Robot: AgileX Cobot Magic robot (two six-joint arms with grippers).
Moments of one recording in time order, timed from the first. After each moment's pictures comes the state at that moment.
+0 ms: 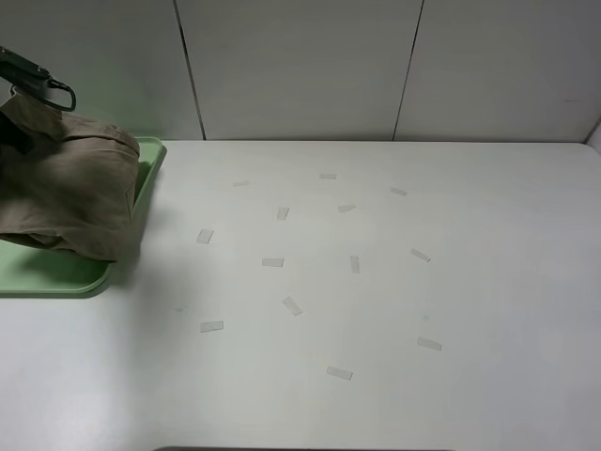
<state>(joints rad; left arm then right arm) 0.14 1.86 -1.35 0.47 0.71 0.18 0.18 -0.01 -0.49 -0.06 1.03 0.04</state>
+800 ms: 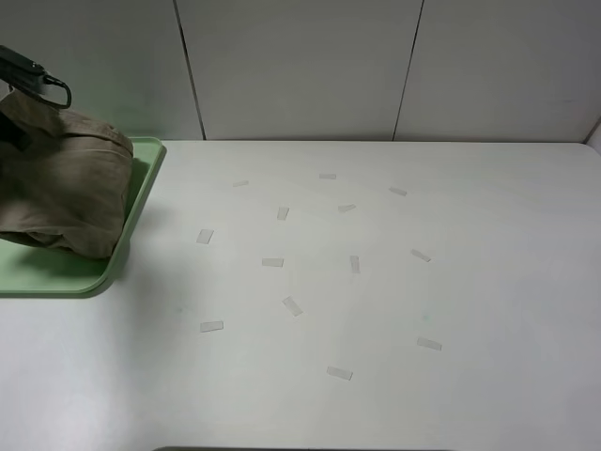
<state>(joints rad) 0.15 1.86 -1.35 0.47 0.67 0.18 0.18 -0.01 -0.49 -0.06 1.03 0.04</state>
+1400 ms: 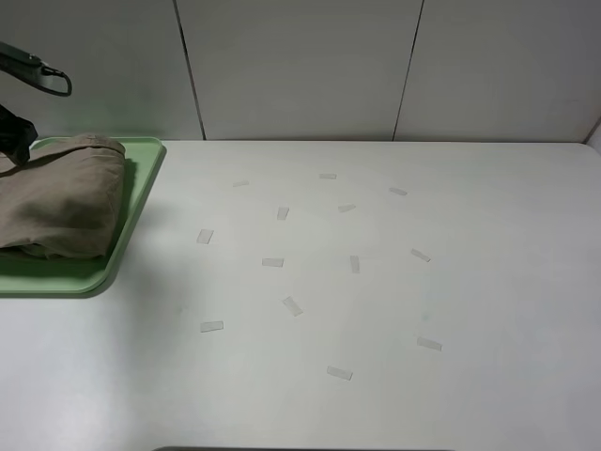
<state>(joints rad) 0.15 1.85 -1.35 0.44 0.66 0.10 0.18 -0.01 -0.49 -0.06 1.03 0.04</state>
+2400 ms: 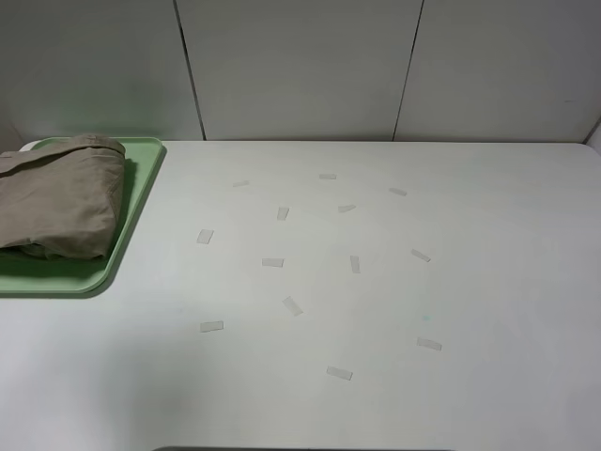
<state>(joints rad) 0.15 0.98 -1.14 0.30 0.66 0.05 0.18 -0.01 -0.49 -0.06 1.03 0.04</state>
